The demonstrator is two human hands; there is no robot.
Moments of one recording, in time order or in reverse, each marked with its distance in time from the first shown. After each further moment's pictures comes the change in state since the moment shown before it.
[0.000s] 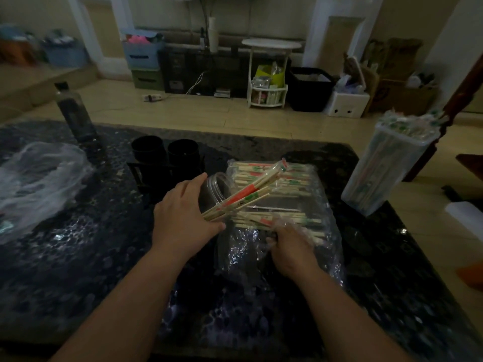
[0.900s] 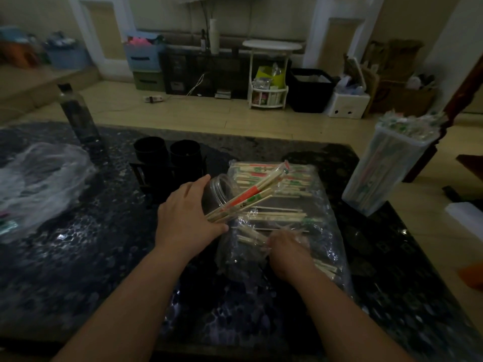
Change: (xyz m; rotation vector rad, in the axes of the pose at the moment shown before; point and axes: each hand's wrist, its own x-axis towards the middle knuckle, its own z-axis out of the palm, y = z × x) left_hand -0.003 0.000 -0.002 -0.018 -0.023 0.013; right_hand -0.006 -0.013 -0.005 -0.260 -0.146 -0.058
